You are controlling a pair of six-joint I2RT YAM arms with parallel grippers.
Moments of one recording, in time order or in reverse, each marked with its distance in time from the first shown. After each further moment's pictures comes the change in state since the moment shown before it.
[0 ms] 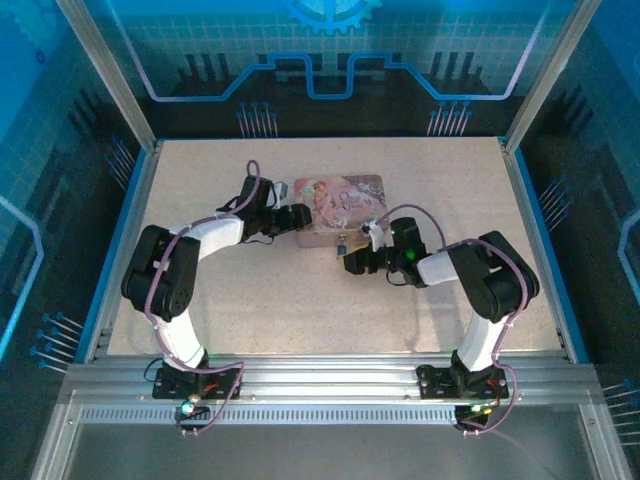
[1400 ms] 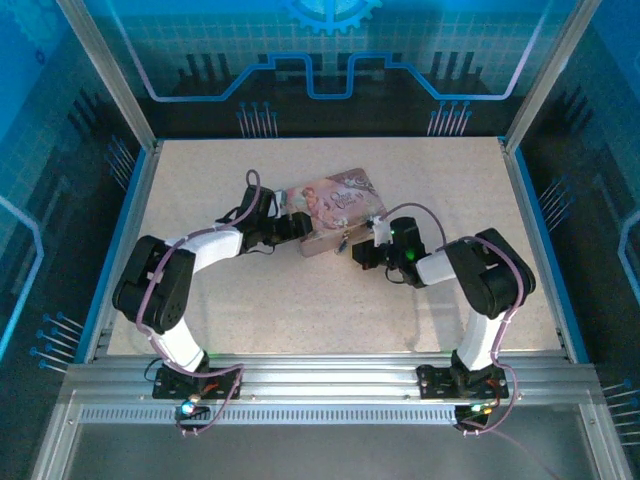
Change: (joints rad) left arm -0.043 -0.093 -0.117 0.045 -0.053 -0.051; right arm -0.002 0.019 -0.003 0.072 0.153 0.101
